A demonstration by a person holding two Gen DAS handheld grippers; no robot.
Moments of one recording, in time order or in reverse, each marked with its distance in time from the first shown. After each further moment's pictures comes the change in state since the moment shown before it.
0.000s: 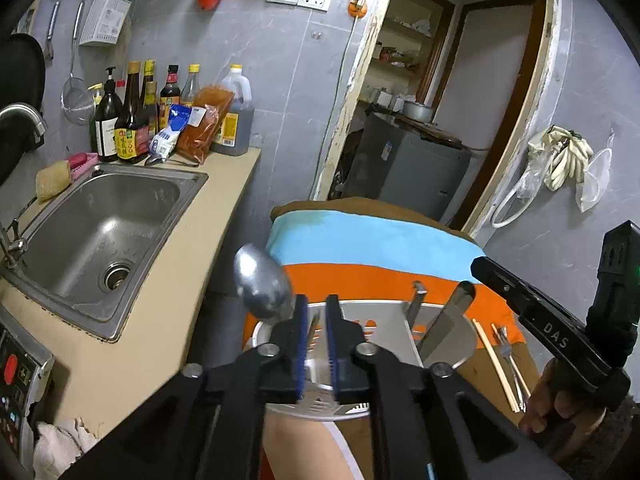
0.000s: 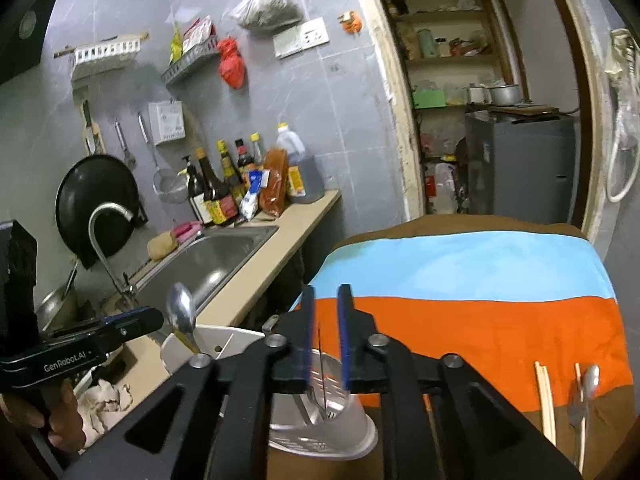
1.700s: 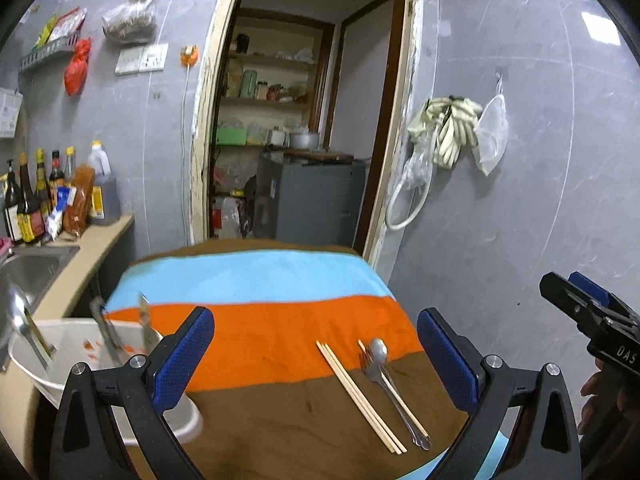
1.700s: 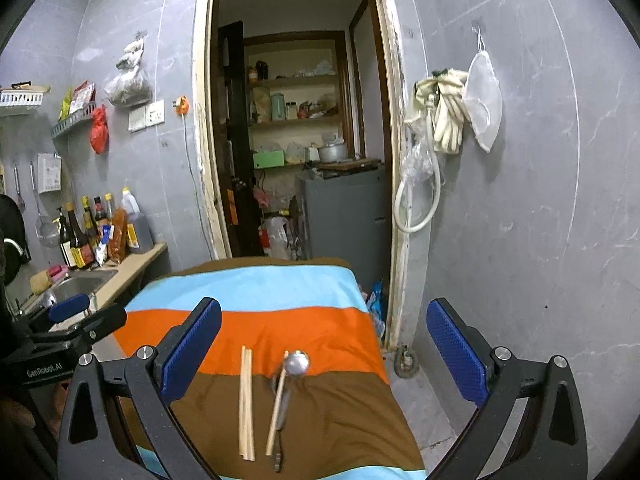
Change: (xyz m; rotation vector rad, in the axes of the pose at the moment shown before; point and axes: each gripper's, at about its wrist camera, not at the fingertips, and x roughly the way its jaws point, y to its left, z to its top) left arm 0.014 -0.238 -0.067 0.243 -0.172 -0.193; right arm -0.228 -0.177 -0.019 0.043 -0.199 -0.525
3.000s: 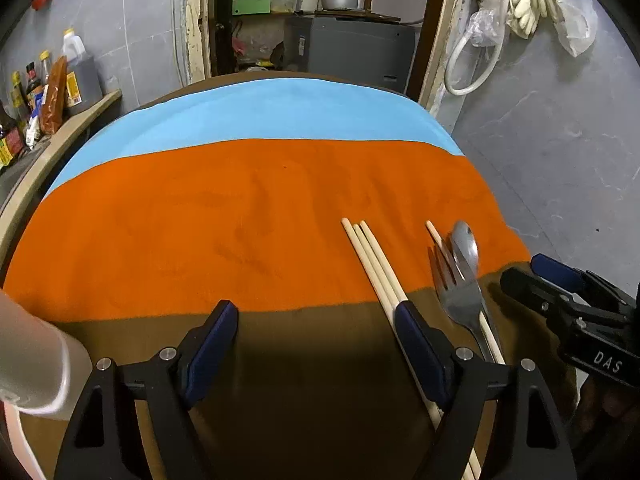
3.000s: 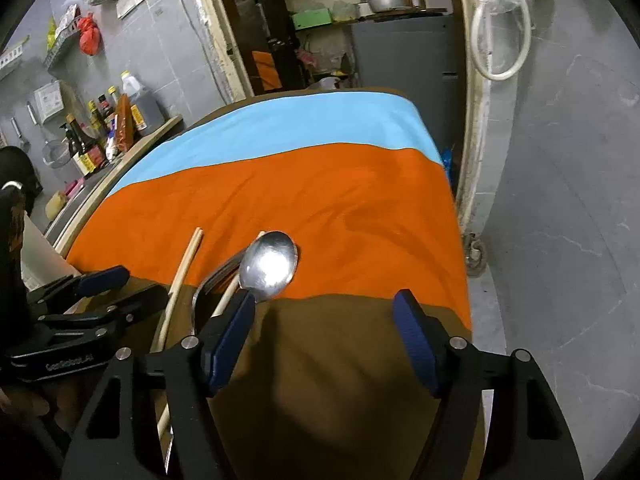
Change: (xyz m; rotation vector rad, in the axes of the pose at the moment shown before) left arm 0.179 -0.009 -0.082 -0.034 0.466 0.154; right arm 0.225 -0.011 -0.129 -0.013 0.505 0.274
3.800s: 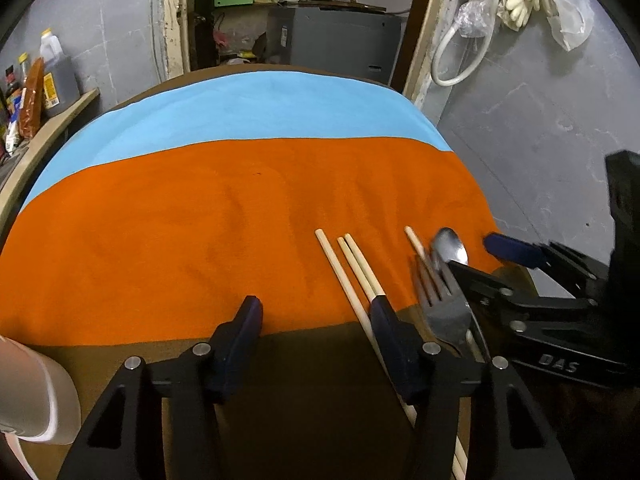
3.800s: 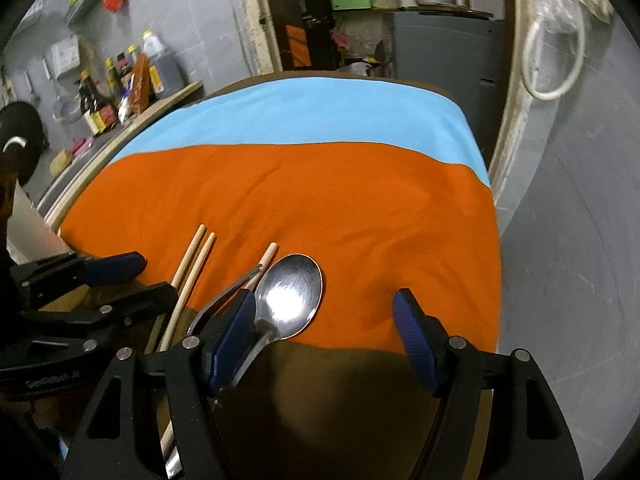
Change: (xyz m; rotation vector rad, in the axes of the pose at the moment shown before) left arm 0.010 -0.003 0.013 0.025 0.051 -0.075; right arm 0.029 0.018 0.023 -0.148 0.073 0.019
